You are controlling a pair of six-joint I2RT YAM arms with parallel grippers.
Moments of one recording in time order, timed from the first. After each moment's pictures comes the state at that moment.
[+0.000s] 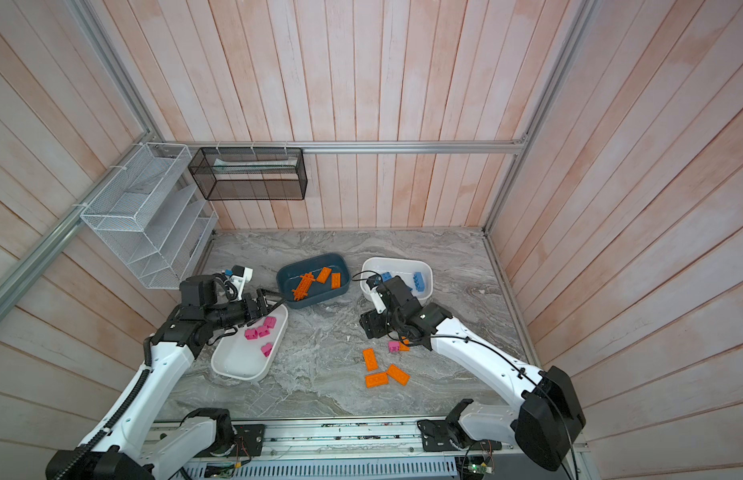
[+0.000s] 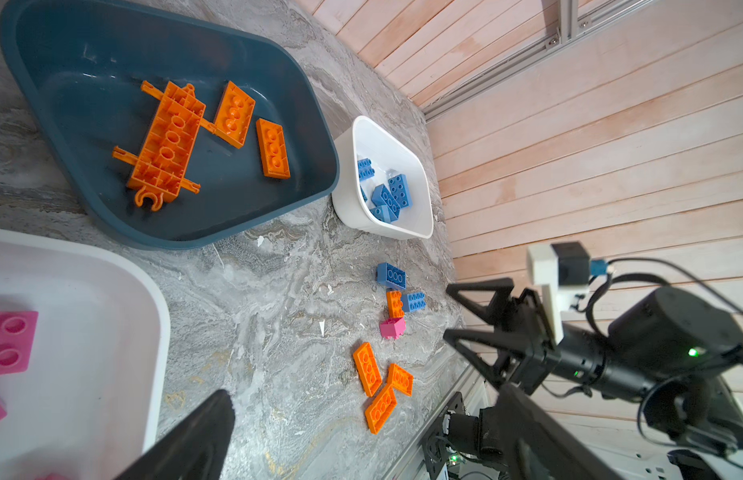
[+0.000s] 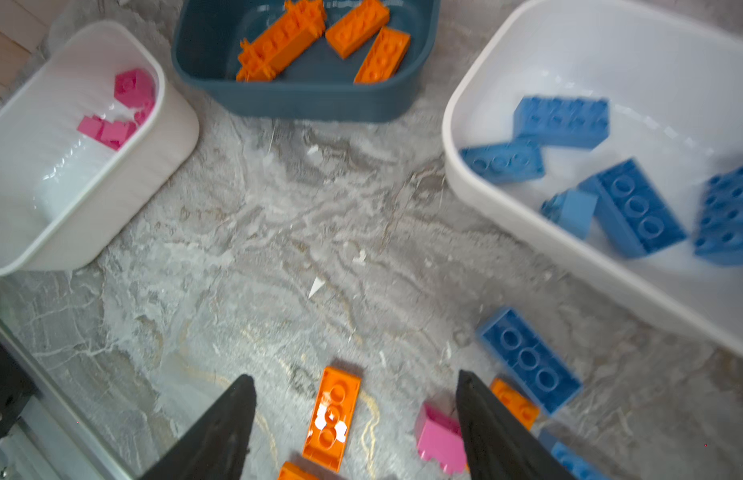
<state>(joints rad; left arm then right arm) -0.04 1.01 0.79 -0.43 0.79 -0.51 0.79 1.23 0.88 -0.56 -0.02 0.33</state>
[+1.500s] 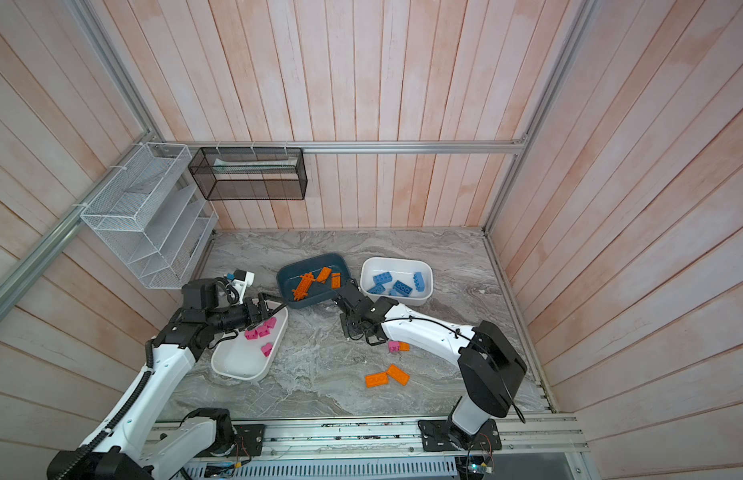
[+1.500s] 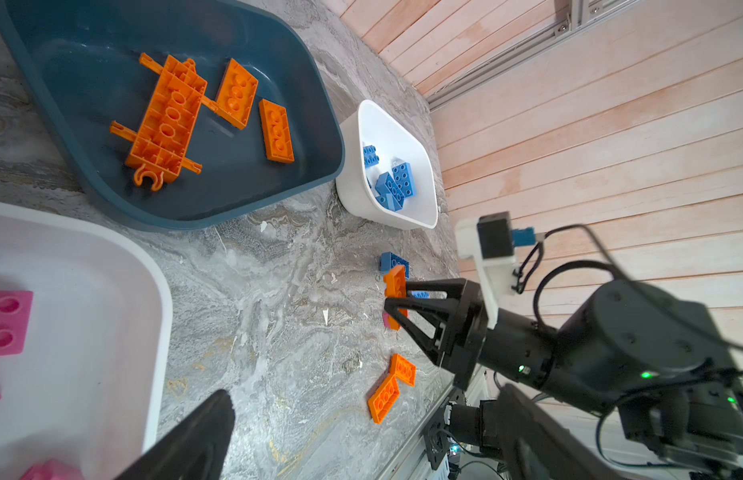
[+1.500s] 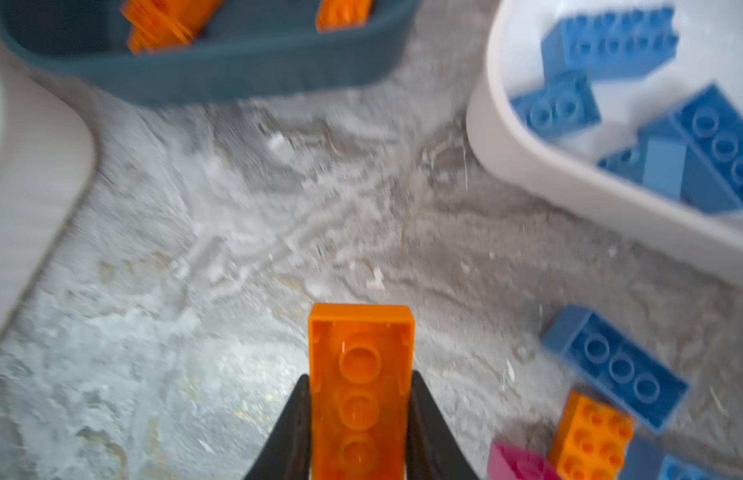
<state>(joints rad) -0.04 1.00 0.76 -0.45 0.80 -0.50 0.89 1.63 1.20 -0.54 0.19 0.50</state>
